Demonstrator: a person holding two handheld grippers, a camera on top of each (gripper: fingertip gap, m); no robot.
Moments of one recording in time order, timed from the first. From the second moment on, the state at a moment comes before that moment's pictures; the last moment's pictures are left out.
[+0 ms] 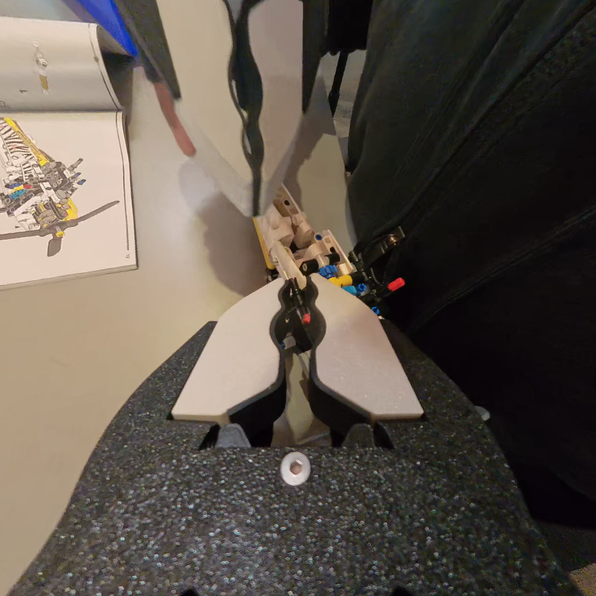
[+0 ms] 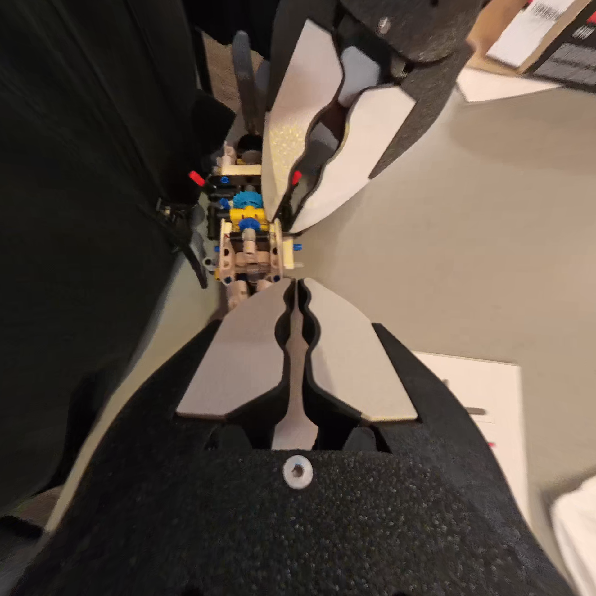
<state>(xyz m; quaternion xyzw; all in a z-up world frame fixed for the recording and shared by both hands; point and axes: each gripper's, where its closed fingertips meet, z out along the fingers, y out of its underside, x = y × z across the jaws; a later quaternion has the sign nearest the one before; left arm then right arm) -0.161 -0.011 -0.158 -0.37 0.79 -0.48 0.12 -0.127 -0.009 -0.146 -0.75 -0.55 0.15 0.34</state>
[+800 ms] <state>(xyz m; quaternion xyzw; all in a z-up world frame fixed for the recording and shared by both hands) -0.134 0.037 -0.132 -0.35 0.74 -0.55 0.17 -0.132 0.013 -0.173 -0.78 -0.47 0.29 0.31</state>
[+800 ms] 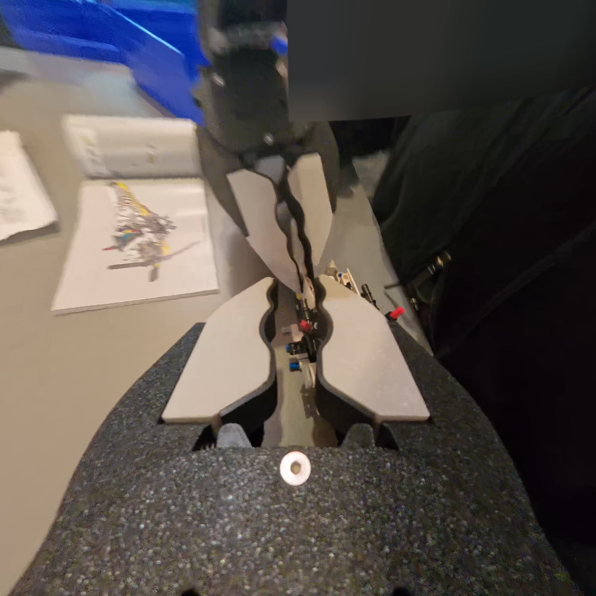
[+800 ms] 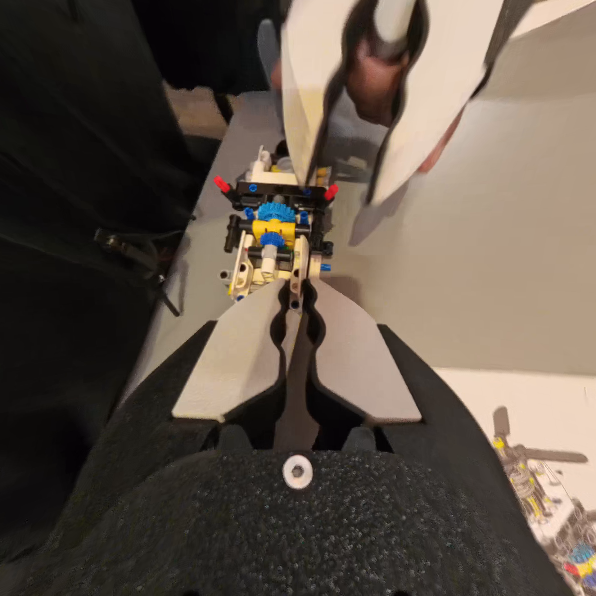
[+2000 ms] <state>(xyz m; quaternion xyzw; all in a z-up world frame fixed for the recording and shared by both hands) -0.134 0.068 -0.170 -0.77 0.33 -0.47 0.28 -0.117 0.070 -0.157 -0.83 -0.05 0.17 0.52</state>
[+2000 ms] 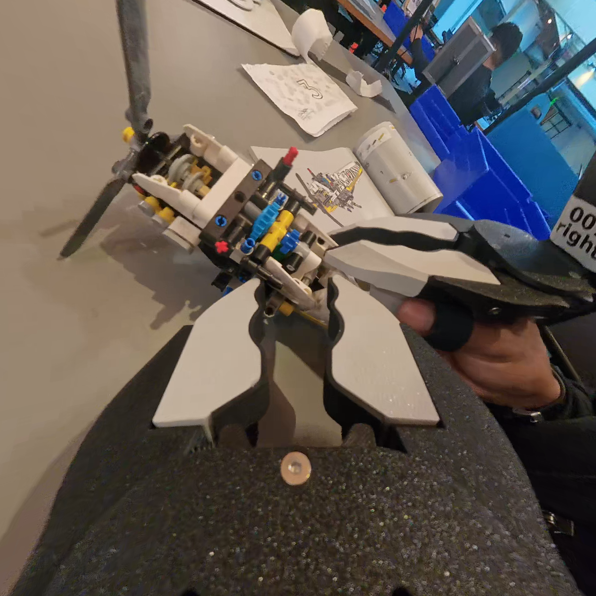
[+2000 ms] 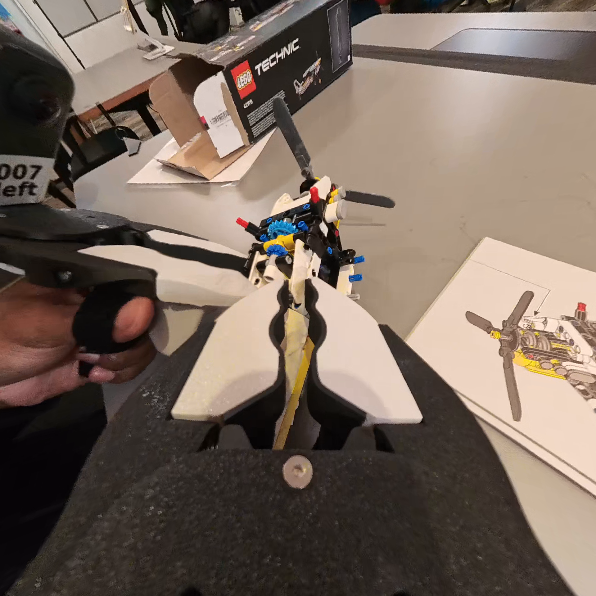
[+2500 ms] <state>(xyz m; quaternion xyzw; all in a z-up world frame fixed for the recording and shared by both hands) -0.145 0.082 -0.175 -0.76 0.39 -0.44 0.28 -0.126 0.062 -0.147 -0.81 -0.06 0.22 0.54</state>
